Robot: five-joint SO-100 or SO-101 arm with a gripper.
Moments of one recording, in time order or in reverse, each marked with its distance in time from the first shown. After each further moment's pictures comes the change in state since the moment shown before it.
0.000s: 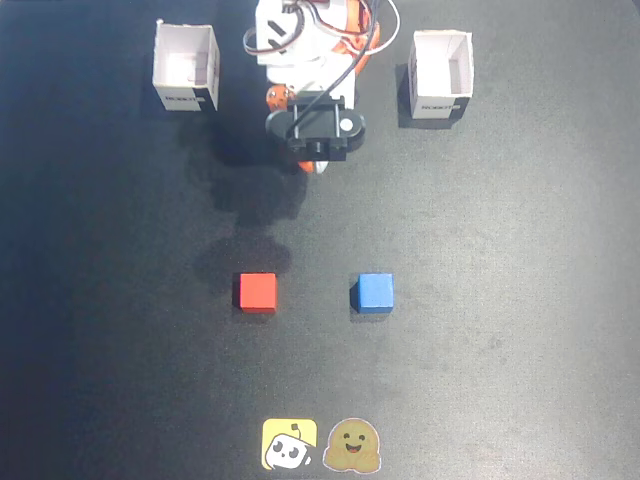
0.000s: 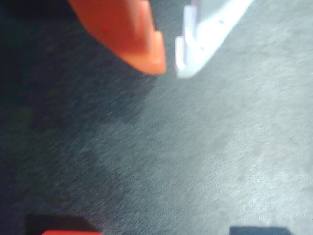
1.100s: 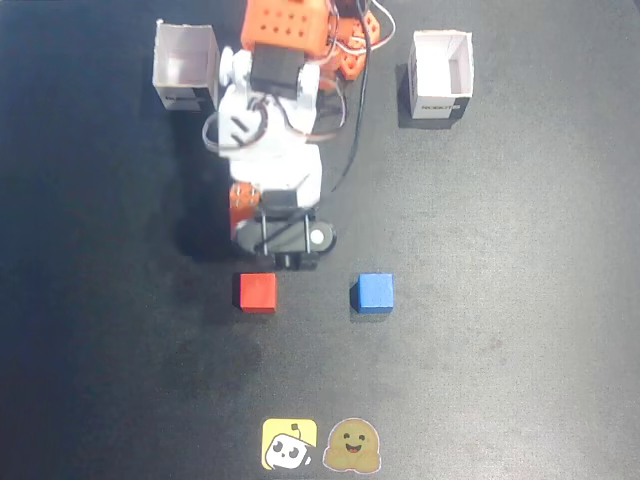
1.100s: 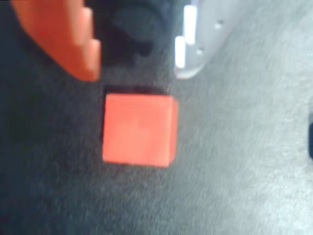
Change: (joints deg) arm 5.4 -53.2 -27.7 -23.1 -9.1
